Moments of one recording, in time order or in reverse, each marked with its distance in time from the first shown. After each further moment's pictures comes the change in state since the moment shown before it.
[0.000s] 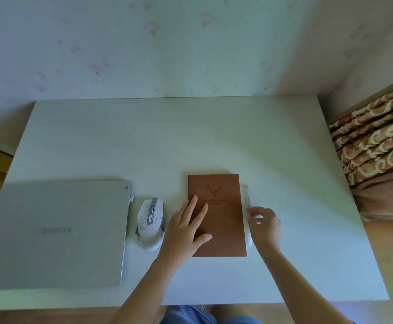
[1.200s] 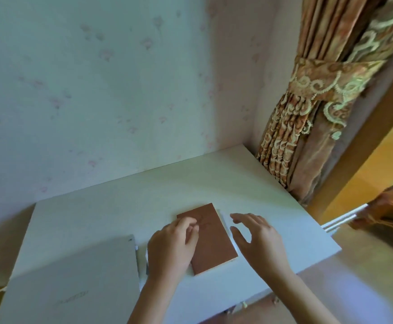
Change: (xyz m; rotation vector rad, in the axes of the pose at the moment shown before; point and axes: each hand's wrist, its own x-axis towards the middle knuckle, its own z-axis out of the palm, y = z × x) left_hand -0.092 0.088 -0.171 0.019 0.544 0.223; right_hand -0.195 -0.090 -0.097 -0.183 0.407 -0.603
